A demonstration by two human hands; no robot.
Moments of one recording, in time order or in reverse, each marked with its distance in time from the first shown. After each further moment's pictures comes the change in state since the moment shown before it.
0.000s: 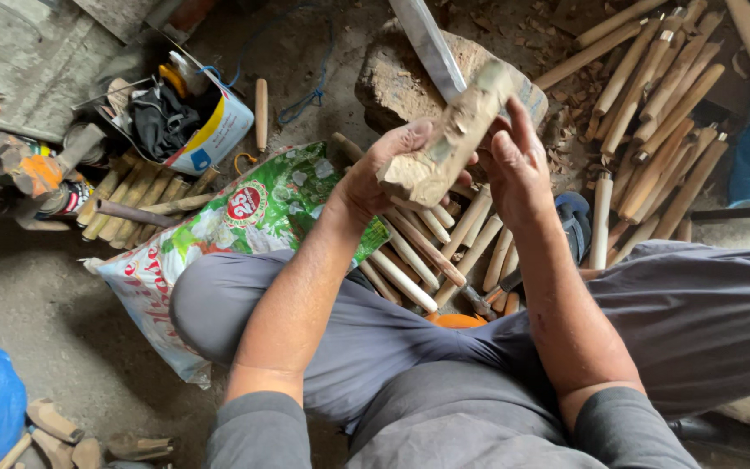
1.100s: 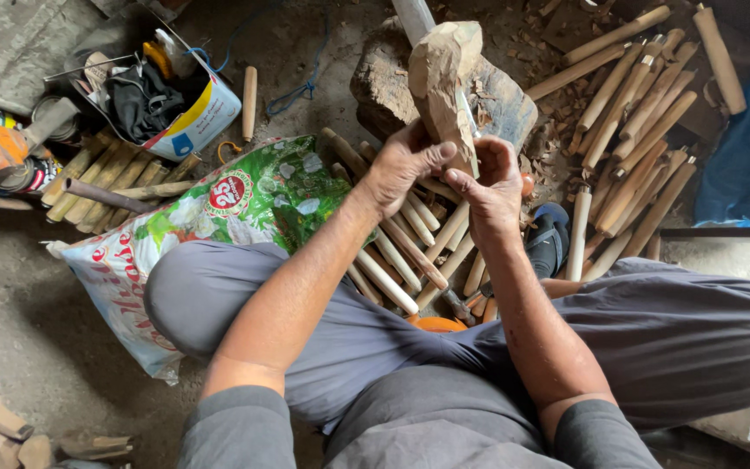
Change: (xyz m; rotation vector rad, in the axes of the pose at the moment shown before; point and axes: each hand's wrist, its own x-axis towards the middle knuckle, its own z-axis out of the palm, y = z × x) left_hand 0.025 -0.045 -0.017 0.366 0.339 0.196; right_hand -0.014 0.051 -0.011 -0.071 0.136 -0.128
